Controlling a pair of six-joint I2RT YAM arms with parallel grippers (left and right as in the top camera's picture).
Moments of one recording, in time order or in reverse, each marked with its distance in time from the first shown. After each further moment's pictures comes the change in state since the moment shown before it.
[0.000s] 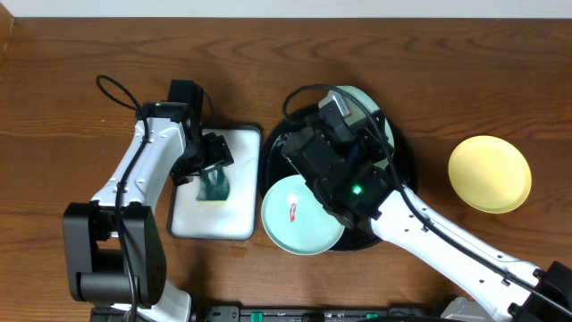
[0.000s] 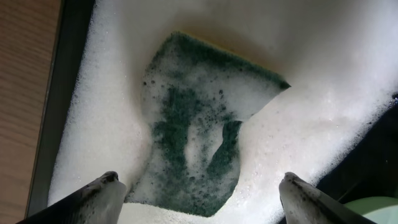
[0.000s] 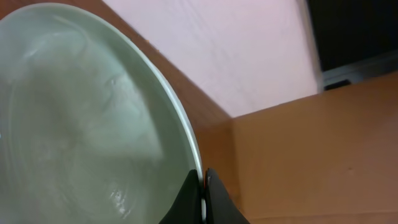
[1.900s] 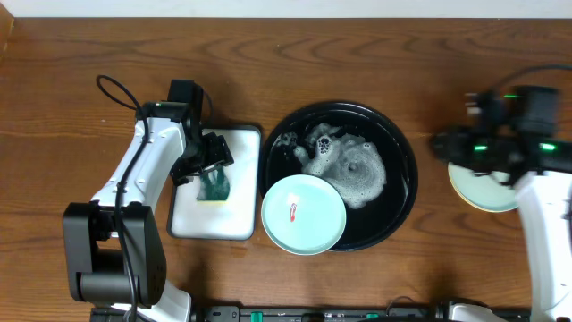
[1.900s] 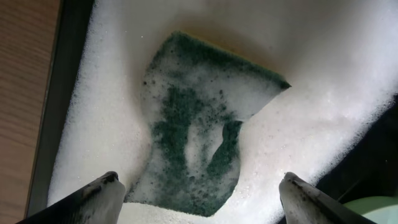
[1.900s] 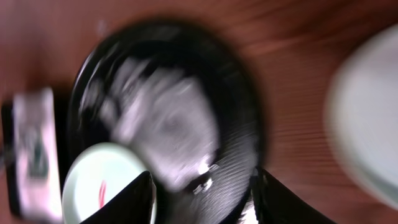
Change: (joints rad) left arm 0.000 0.000 0.000 0.000 0.000 0.000; right arm -0.933 -0.162 -0.019 -0.330 -1.595 0.300
